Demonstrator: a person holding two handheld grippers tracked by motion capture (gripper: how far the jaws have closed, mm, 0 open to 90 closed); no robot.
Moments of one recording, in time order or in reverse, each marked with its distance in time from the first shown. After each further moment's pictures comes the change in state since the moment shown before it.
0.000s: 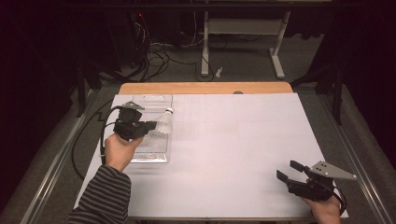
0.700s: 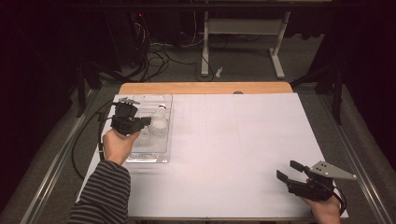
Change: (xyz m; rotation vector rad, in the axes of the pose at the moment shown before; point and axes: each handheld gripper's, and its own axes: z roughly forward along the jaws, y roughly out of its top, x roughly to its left) left arm 0.026 0.004 0.009 0.011 0.049 -0.086; right arm 0.000 0.000 0.000 0.000 0.000 -0.001
